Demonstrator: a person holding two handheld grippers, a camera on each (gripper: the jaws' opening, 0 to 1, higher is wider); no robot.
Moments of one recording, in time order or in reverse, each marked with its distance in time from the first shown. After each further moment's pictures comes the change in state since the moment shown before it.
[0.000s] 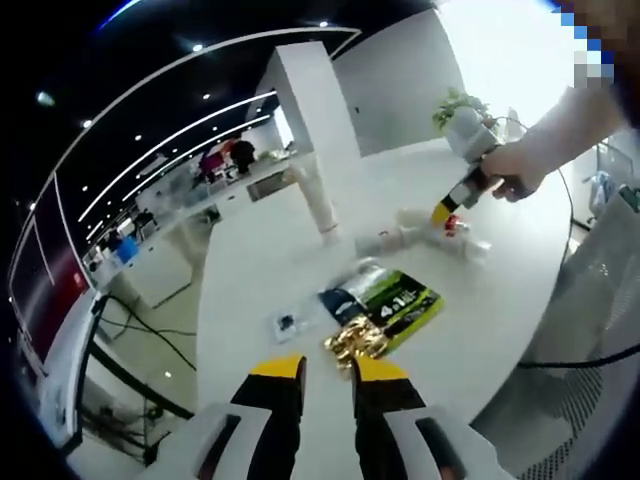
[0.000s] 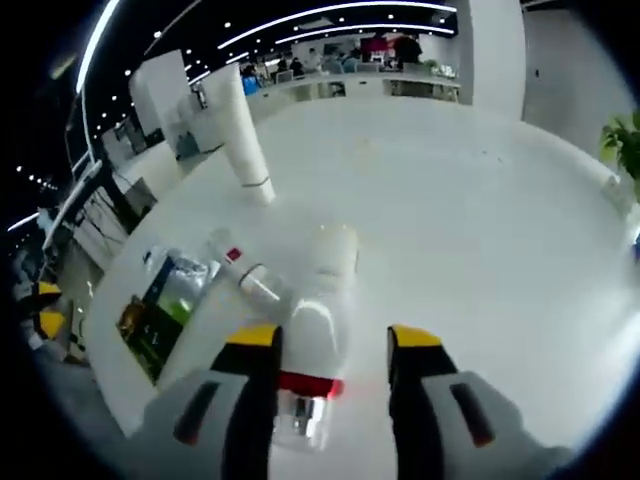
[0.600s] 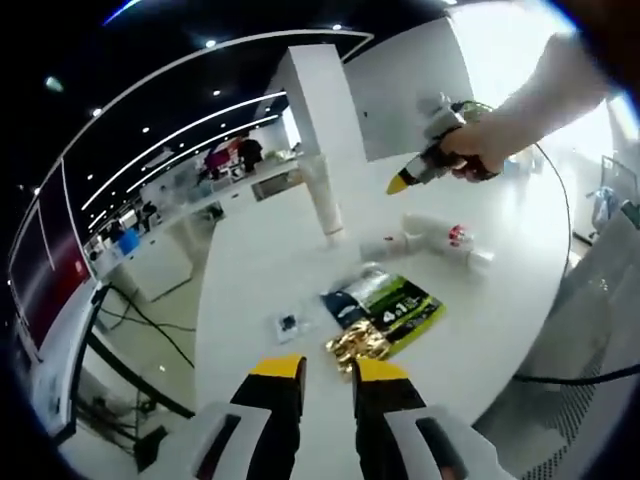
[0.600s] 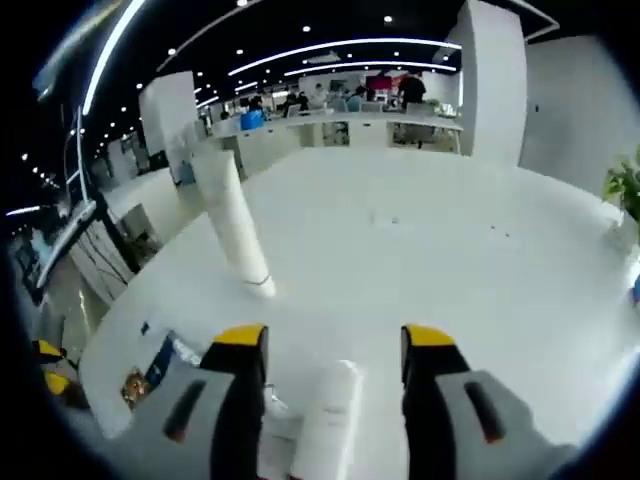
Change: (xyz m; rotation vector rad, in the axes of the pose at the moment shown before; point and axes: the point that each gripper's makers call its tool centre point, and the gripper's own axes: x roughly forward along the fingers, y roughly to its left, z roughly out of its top) left arm -0.001 0.004 0.001 -0.051 -0.015 0.002; right arm 0.005 -0.010 0.075 0.046 -0.129 -0.040
